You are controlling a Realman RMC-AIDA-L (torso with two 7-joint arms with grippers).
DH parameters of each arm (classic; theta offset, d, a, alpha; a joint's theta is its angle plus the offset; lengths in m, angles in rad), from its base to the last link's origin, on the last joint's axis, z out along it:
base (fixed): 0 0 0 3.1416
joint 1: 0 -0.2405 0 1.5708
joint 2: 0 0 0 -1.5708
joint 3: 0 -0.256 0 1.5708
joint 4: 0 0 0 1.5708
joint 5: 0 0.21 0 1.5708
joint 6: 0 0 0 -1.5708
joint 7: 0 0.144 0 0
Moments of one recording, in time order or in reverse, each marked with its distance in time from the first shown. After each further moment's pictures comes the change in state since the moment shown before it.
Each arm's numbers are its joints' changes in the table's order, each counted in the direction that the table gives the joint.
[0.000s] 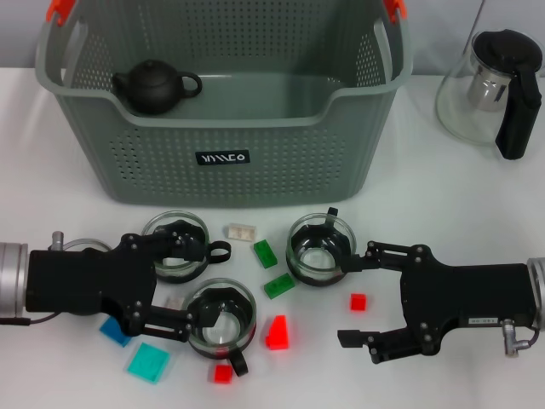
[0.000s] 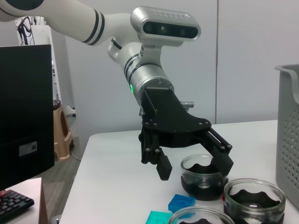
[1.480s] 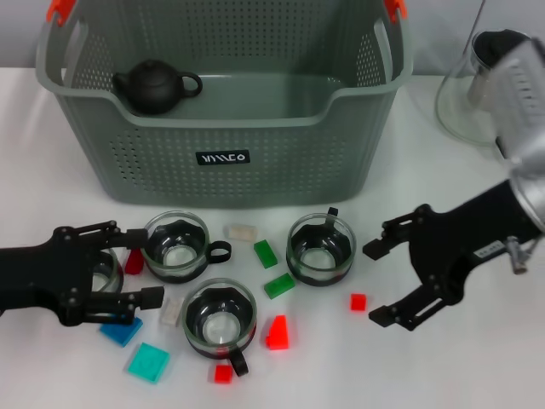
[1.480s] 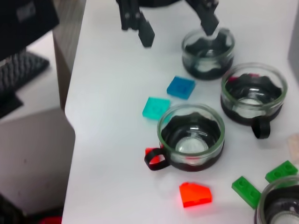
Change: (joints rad) left arm -0.033 0.030 0.226 0.054 0.069 -0.131 -0.085; right arm -0.140 0.004 0.354 -0.624 -0.272 0.087 0.784
